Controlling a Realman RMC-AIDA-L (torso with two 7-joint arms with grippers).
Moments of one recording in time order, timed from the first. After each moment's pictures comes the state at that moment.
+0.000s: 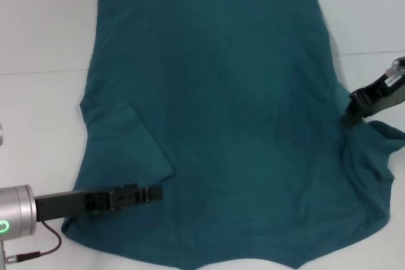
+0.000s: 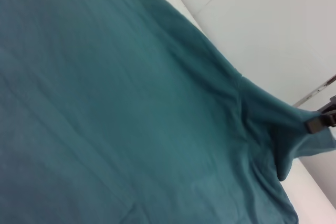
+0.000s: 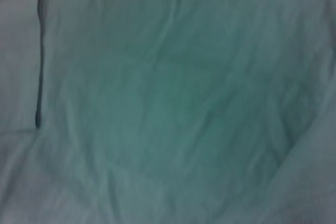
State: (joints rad) left arm -0.49 -2.16 0.68 0.72 2.12 1.47 -1.98; right arm 0.99 1.84 -0.78 -0.70 -2.77 -1.61 2.58
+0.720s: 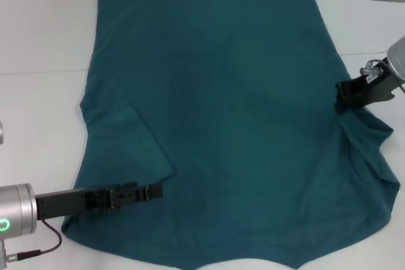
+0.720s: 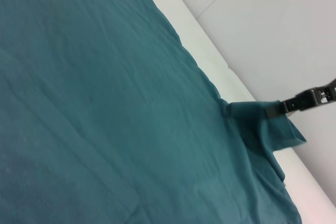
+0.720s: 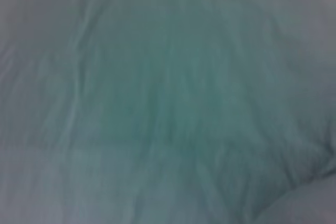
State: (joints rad) left arm -0.49 -2.16 0.68 0.72 2.12 1.46 -1.98; right arm 0.98 1.89 -0.84 -0.61 -2.83 -1.25 2.81
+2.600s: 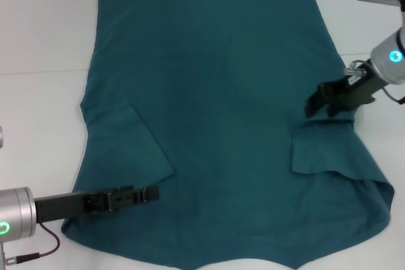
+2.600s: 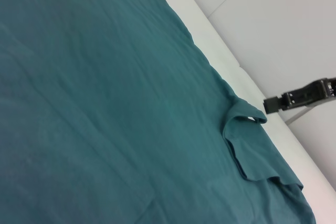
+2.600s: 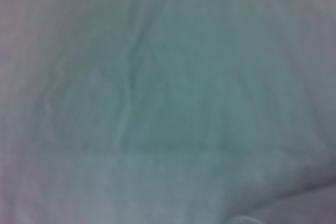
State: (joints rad) left arm -0.49 -2.16 0.68 0.71 2.13 1.43 -1.98; right arm 0.99 1.89 -0.88 -0.57 -2.72 -1.24 2.82
